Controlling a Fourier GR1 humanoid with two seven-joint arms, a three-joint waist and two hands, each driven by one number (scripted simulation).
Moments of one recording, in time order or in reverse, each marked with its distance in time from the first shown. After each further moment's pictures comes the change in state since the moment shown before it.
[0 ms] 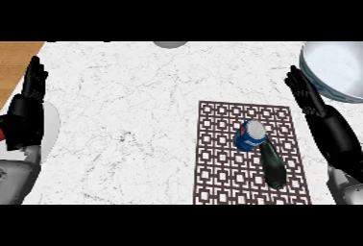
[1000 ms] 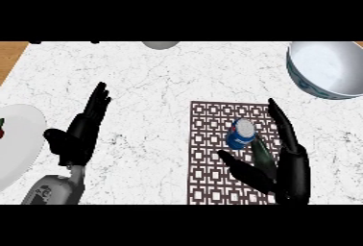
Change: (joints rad) left arm 0.079 -0.190 -0.148 -0.072 0.114 -0.137 0.096; right arm 0.202 0.318 0.203 -0.122 0.482 -0.599 0.169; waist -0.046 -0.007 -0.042
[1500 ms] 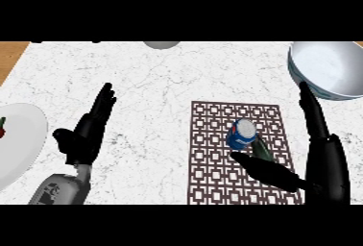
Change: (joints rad) left arm -0.010 -0.037 -0.001 0.030 -0.024 -0.016 -0.017; right arm -0.111 -0.059 -0.052 -0.246 0.288 0.239 0.627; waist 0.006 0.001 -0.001
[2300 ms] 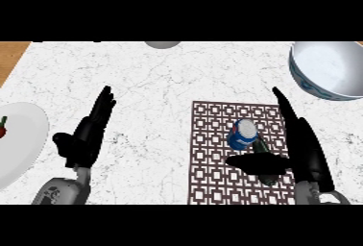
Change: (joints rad) left arm 0.032 -0.035 0.038 0.001 -0.035 -0.045 -0.014; right arm -0.092 0.034 -0.057 0.114 -0.108 0.302 0.288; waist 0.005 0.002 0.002
